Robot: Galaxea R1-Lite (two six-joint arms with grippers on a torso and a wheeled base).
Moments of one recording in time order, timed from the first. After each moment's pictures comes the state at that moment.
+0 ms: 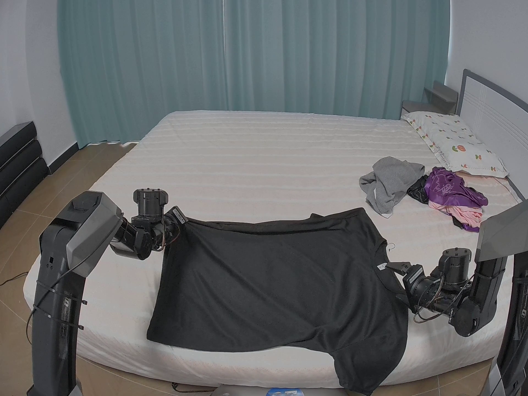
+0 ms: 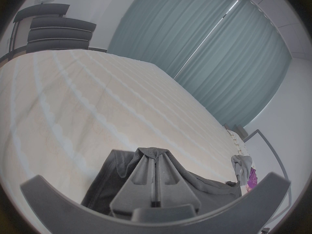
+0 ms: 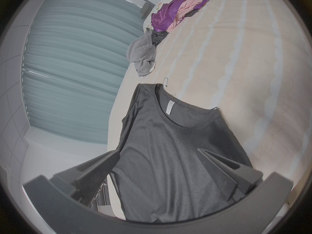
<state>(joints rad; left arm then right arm) -0.10 2.62 -1.56 -0.59 0.04 -0.71 0.13 2.29 -0.29 -1.46 0.16 1.13</state>
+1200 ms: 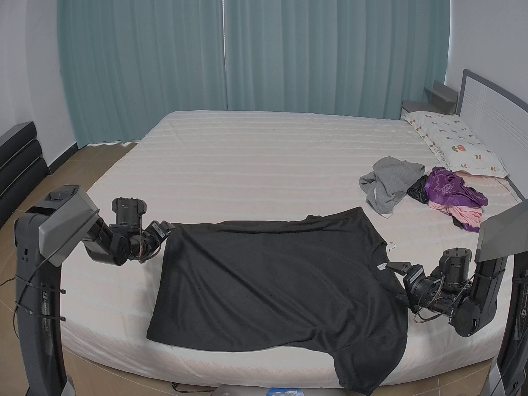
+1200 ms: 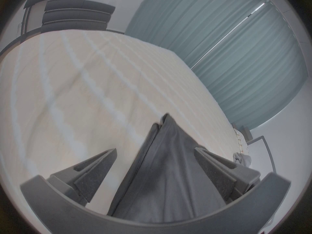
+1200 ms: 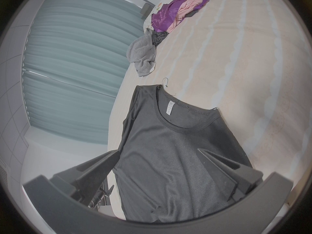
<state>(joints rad) -0.02 2.48 -1.28 -0.55 -0.05 -0.80 0.13 2.29 -0.28 -1.47 0.16 1.13</state>
